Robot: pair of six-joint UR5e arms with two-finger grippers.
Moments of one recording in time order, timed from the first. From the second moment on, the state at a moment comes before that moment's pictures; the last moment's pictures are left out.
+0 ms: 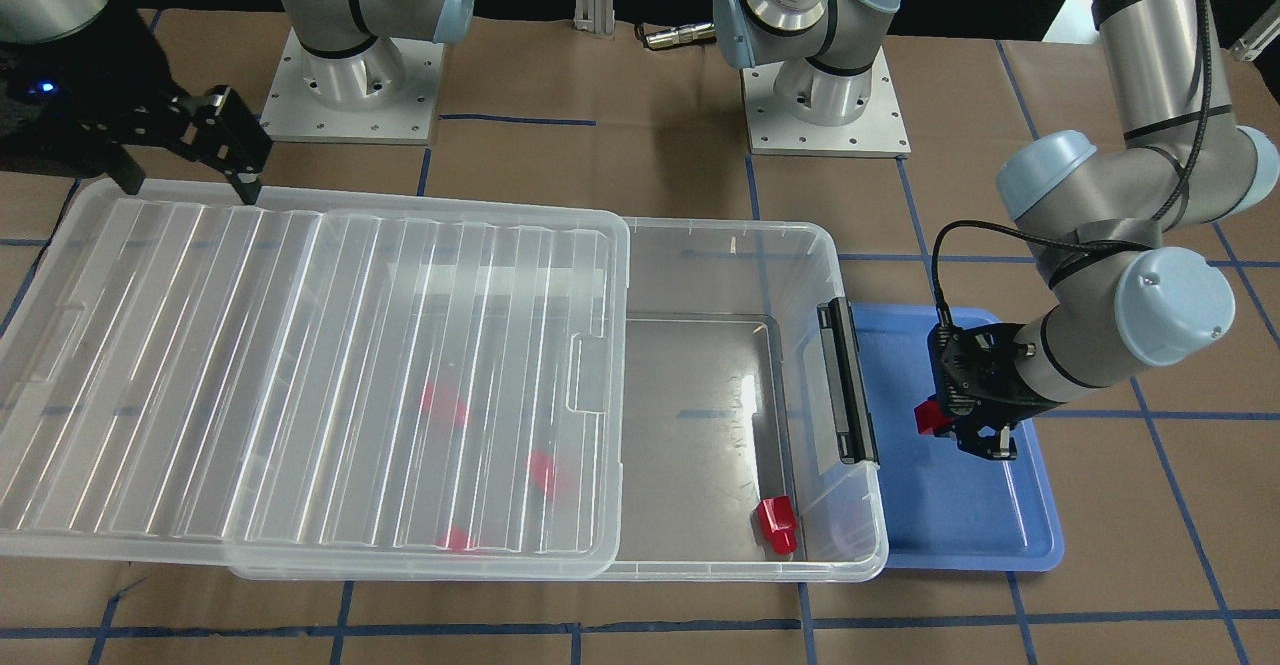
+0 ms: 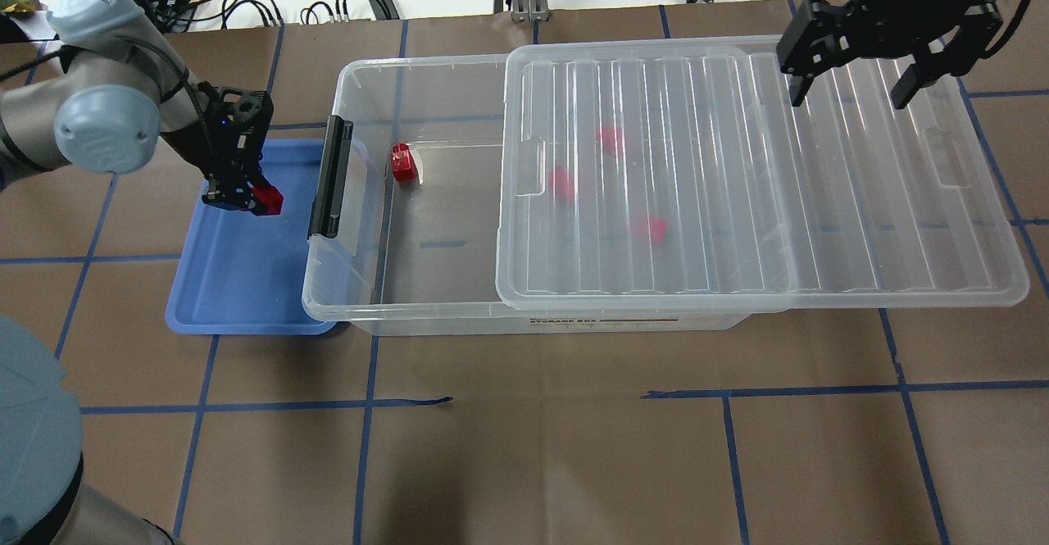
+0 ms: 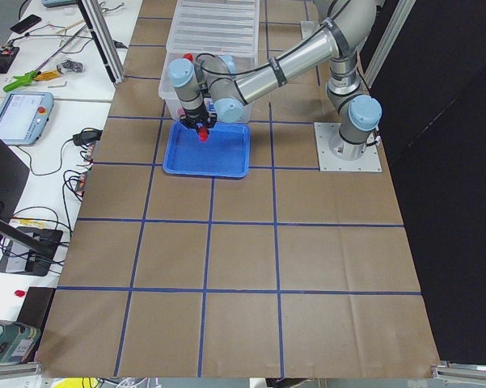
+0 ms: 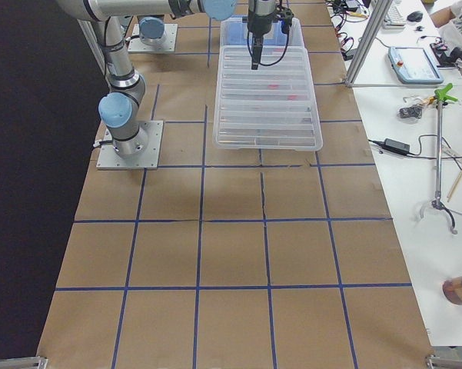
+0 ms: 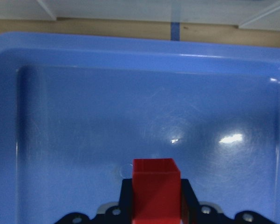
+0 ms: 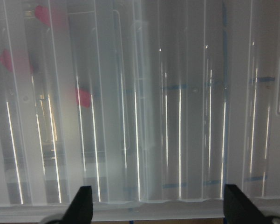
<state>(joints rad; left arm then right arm) -1.28 -1.97 -1.72 -1.13 1.54 1.86 1.41 -1.53 1.43 -1.45 -1.58 -0.09</state>
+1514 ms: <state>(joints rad) -1.35 -1.78 -1.60 -1.54 1.57 1.61 0.95 -1.34 1.64 -1.82 -1.64 -0.51</state>
